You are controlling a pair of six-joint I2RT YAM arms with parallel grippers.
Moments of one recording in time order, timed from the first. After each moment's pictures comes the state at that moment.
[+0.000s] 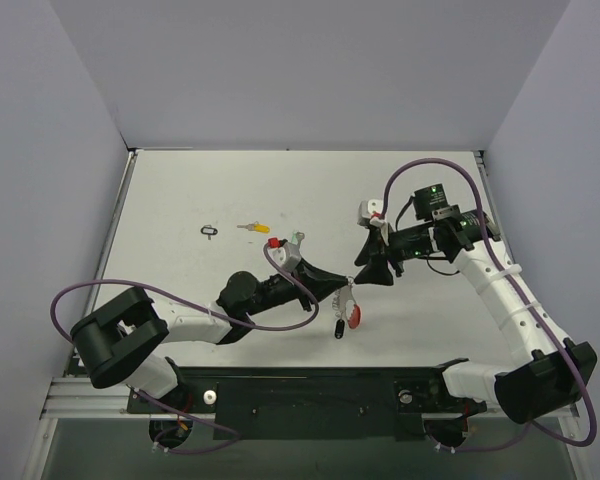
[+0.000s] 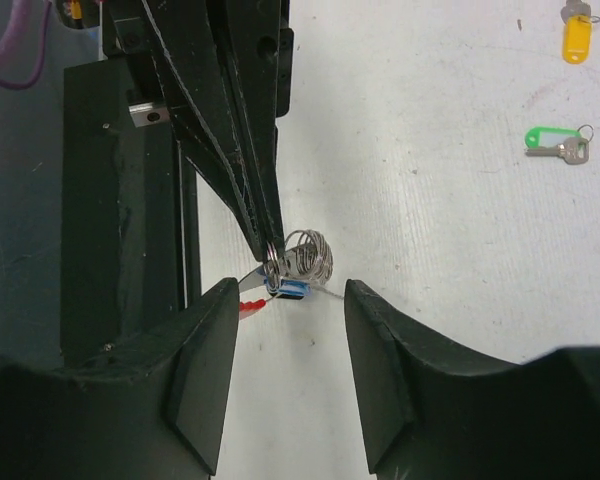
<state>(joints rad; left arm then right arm) -0.96 1.49 0.50 1.27 0.30 -0.44 0.33 1.24 1.21 -1.02 -0.95 -0.82</state>
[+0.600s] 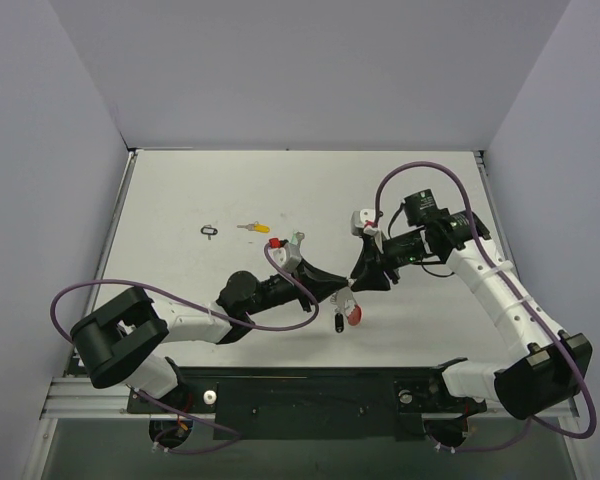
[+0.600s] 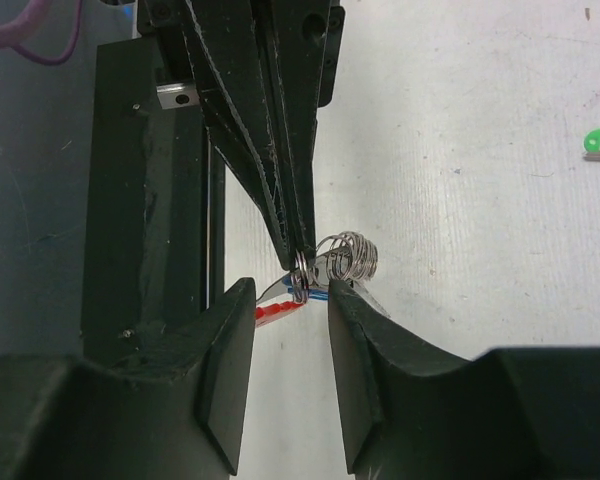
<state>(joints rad) -0.95 1.49 0.50 1.27 0.34 -0.43 0.36 1.26 1.19 -1.05 -0.98 -0.86</state>
